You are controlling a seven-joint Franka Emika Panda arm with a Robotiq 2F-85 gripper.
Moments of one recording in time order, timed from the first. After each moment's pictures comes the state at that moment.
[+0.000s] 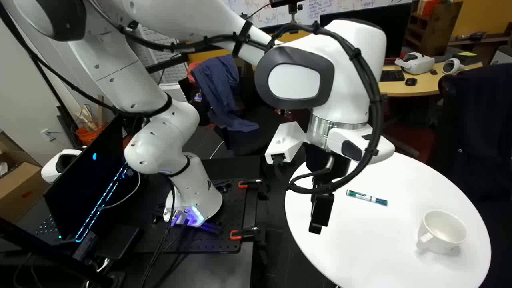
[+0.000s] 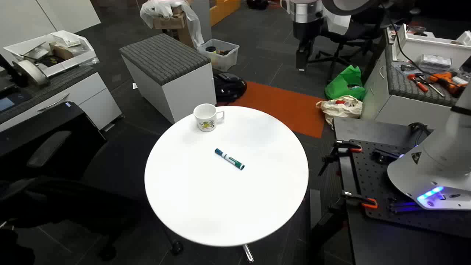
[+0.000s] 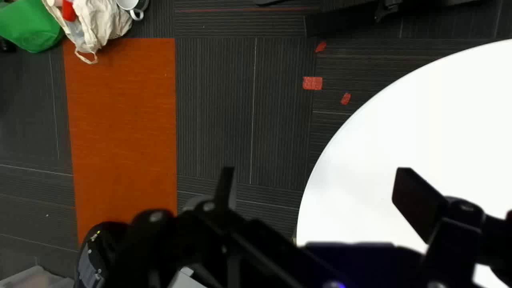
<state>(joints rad) -0.24 -0.23 -0.13 -2.40 -0.37 2.05 0.02</state>
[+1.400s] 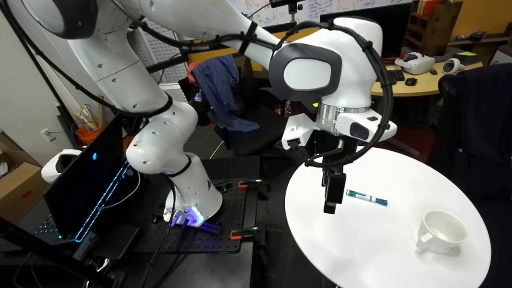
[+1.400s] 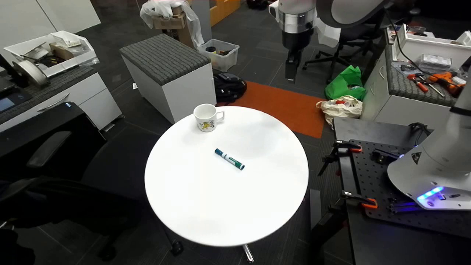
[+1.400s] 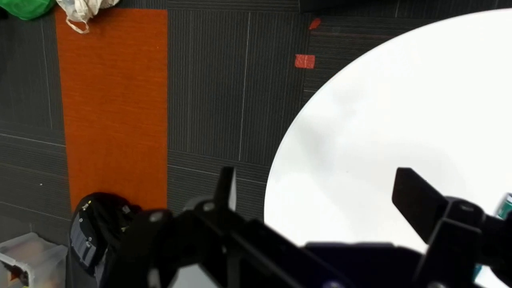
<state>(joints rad) -0.16 -0.20 -0.09 -2.40 -0.37 2.10 0.10</state>
